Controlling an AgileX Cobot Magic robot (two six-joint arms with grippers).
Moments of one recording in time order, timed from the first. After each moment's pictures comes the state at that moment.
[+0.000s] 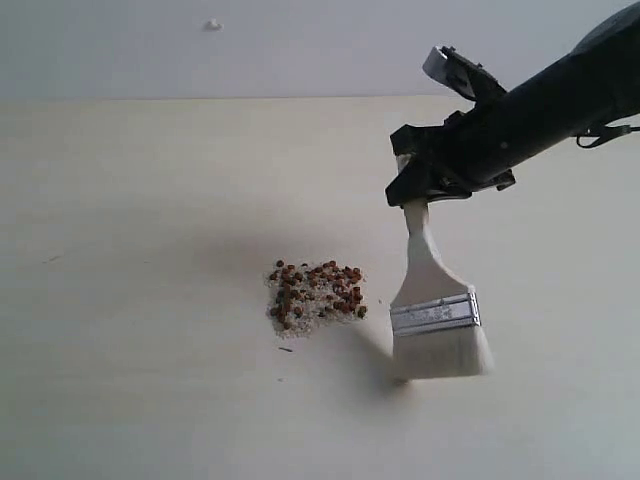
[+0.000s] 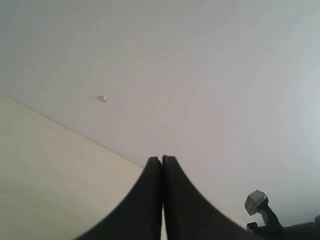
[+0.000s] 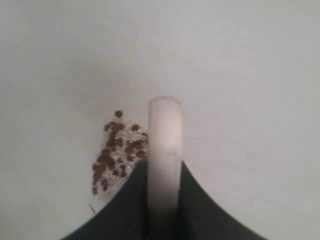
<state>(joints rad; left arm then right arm) -0.34 0.28 -0.08 0.42 -0.21 -1.15 0.18 1.92 -1.16 0.98 0.82 -0.75</state>
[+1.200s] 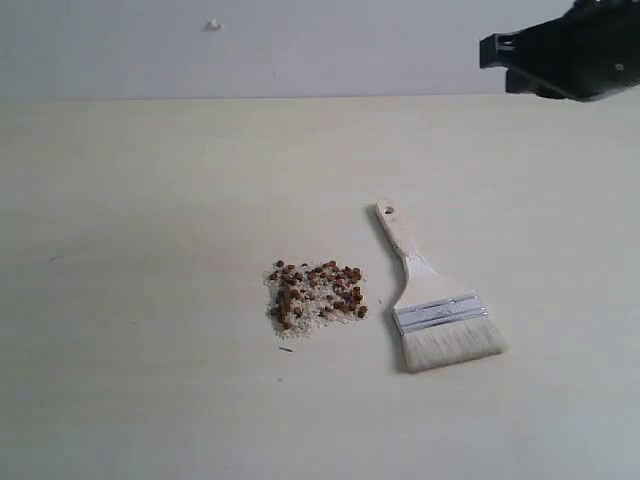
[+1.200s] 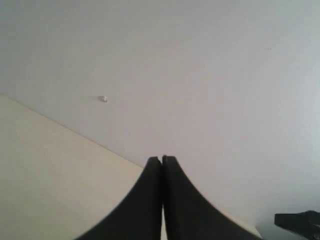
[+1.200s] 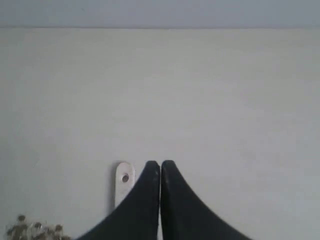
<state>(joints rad) -0.34 0.28 -0.08 0.42 -0.21 -1.15 0.18 1.46 -0.96 0.47 0.35 -0.30</state>
